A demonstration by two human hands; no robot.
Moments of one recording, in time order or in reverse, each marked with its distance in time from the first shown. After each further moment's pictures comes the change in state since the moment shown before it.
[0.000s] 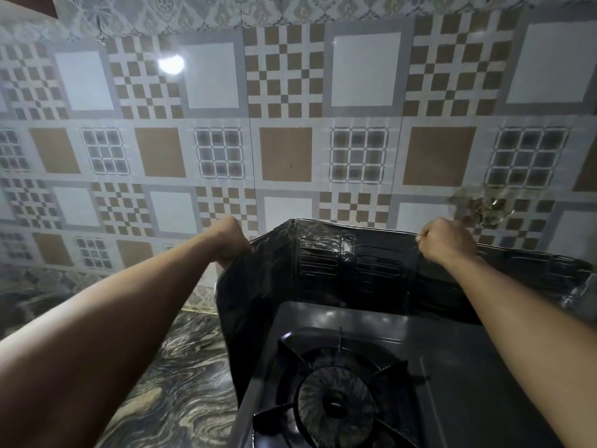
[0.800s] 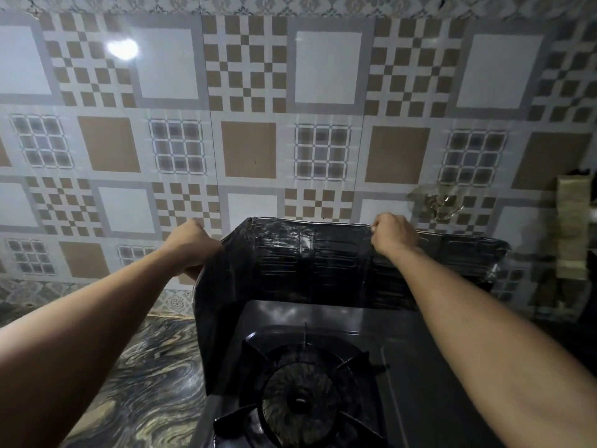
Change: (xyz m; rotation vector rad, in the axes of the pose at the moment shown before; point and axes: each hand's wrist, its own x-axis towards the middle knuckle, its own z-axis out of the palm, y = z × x) left_hand -0.013 0.001 0.016 -0.213 0.055 -0.016; right_hand 0.004 -0.013 0.012 -0.024 0.012 -0.067
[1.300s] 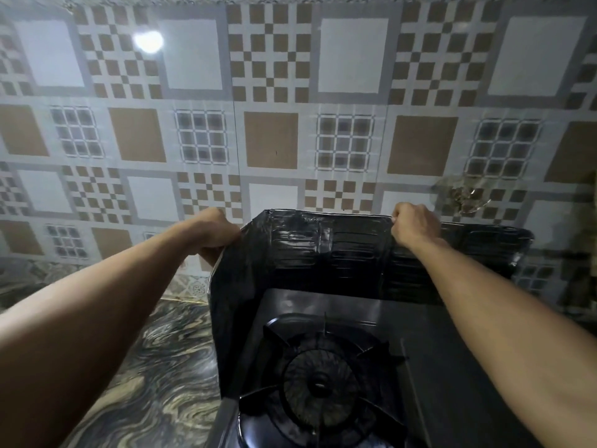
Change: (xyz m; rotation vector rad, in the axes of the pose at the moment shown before) left_hand -0.021 0.014 -0.018 0.064 -0.125 -0.009; right_hand 0.006 0.001 0.001 -0.102 0.032 -0.052
